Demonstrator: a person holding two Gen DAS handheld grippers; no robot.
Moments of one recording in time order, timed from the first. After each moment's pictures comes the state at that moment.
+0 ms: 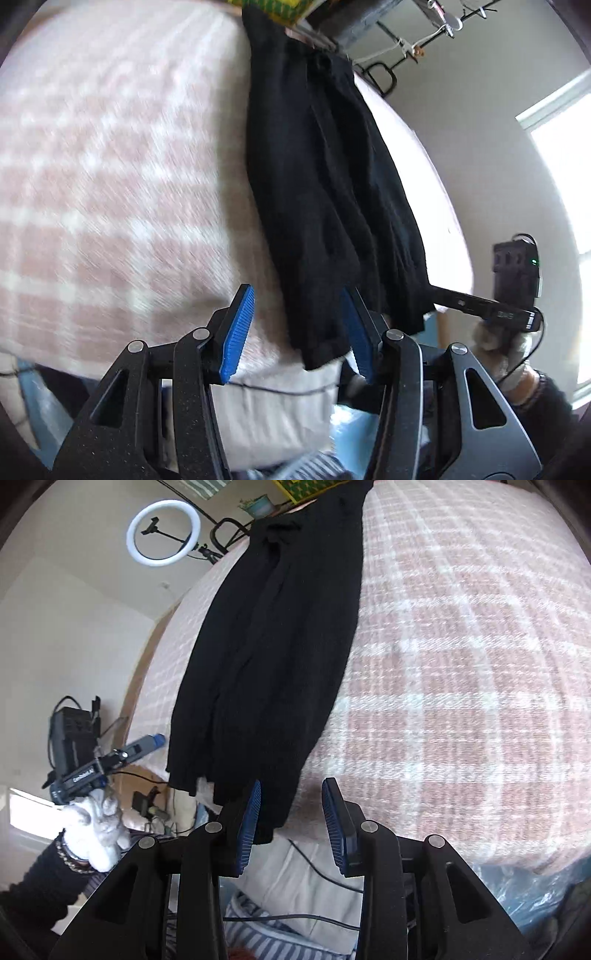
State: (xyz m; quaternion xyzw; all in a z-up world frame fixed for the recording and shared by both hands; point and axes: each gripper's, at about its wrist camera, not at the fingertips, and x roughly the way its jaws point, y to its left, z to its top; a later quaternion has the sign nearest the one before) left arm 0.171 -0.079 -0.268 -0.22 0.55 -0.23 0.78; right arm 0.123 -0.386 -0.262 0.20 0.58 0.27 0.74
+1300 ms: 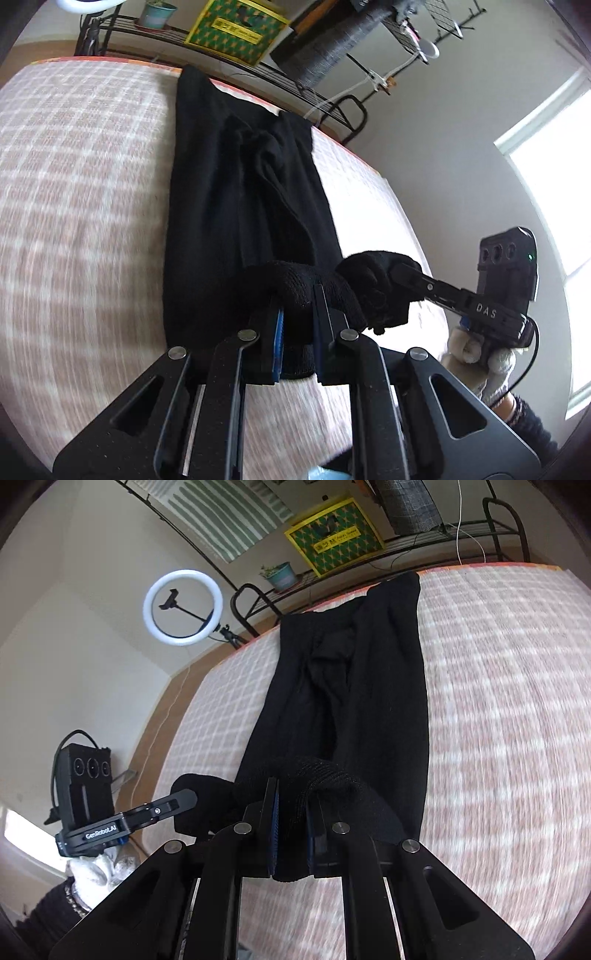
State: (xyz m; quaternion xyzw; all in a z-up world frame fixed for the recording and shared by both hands) left arm 0.322 -0.107 -0.199 -0.22 0.48 -0.25 0.81; right arm 0.252 -0.350 -0.186 0.23 0.47 0.25 0.81
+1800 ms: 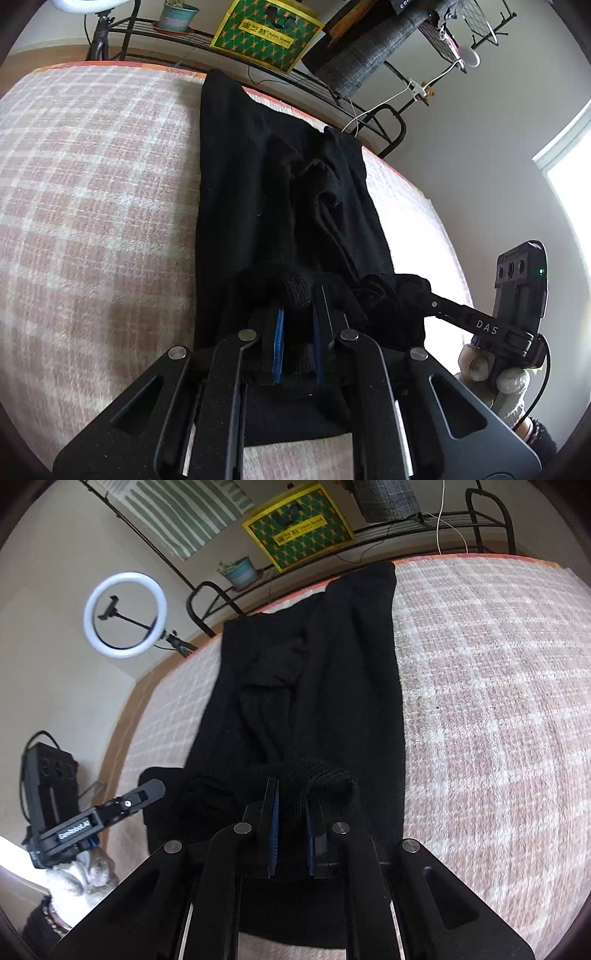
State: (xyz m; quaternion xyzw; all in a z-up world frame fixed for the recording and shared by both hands) left arm 0.403 -0.113 -0.239 -0.20 0.48 -0.20 0.83; right arm 0.332 -0.349 -0.233 0.21 0.50 0.20 0.81
